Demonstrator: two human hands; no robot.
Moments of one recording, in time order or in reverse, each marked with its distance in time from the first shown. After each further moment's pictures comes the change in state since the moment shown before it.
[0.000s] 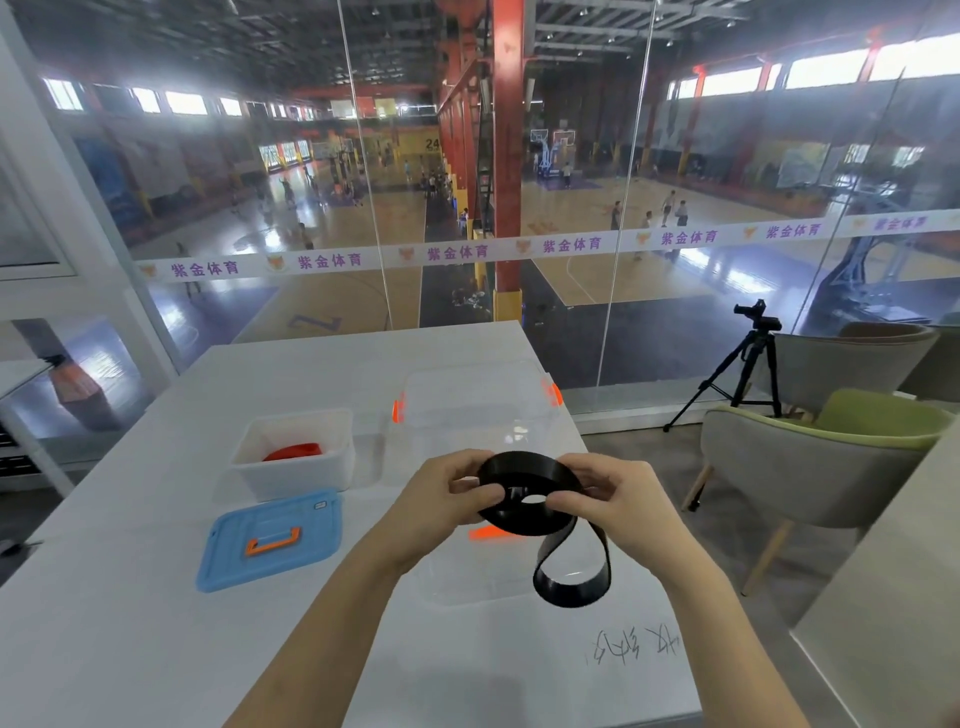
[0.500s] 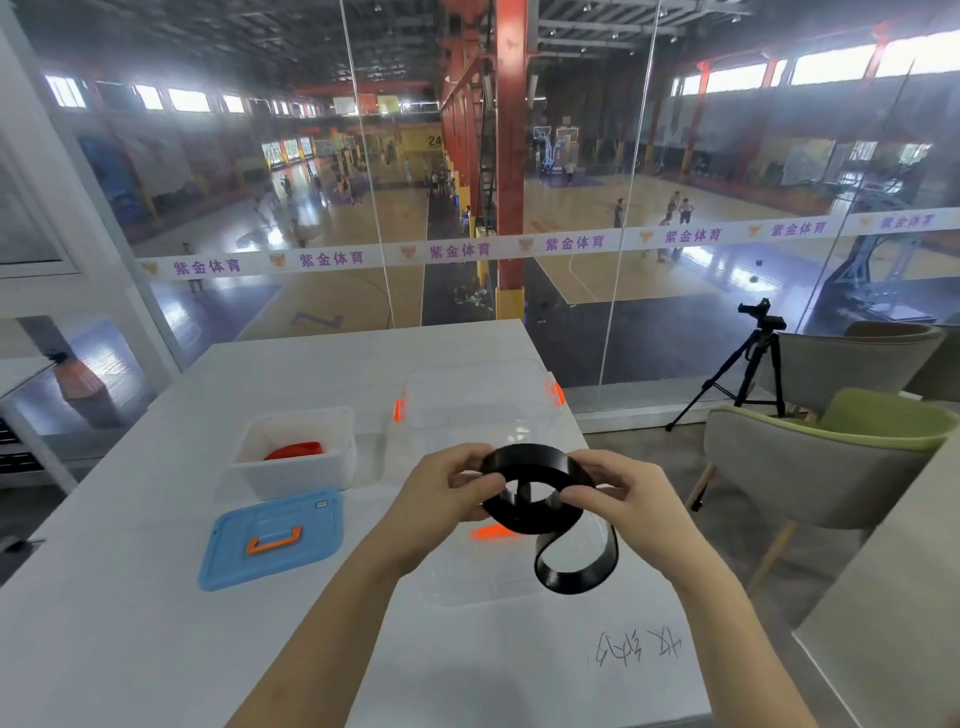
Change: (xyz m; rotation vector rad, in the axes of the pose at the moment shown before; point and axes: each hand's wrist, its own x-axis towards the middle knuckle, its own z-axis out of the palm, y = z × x) left_hand 0.000 0.007 0.002 -0.043 0.061 -0.002; right_hand 0.002 0.005 -0.008 0.051 0.000 -0.015
